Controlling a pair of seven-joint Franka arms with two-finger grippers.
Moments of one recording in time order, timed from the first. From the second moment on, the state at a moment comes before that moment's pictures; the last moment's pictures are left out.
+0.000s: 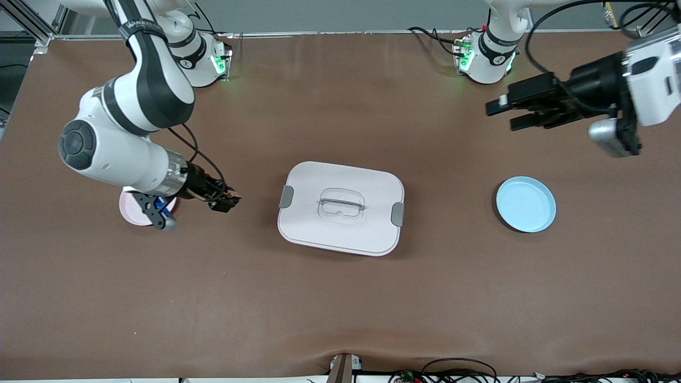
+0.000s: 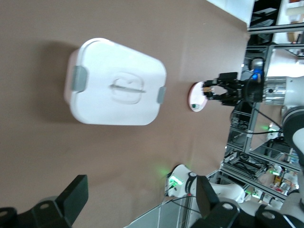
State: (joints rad) left arm -0.04 0.11 -0.15 -1.44 -0.78 1.59 -0.21; right arm 0.34 0.31 -0.03 -1.60 0.36 1.88 1.05
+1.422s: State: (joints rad) left arm -0.39 0.42 -0.15 -1.45 -0.92 2.29 -0.21; right arm 0.55 0.55 -0.03 -1.22 0.51 1.98 1.79
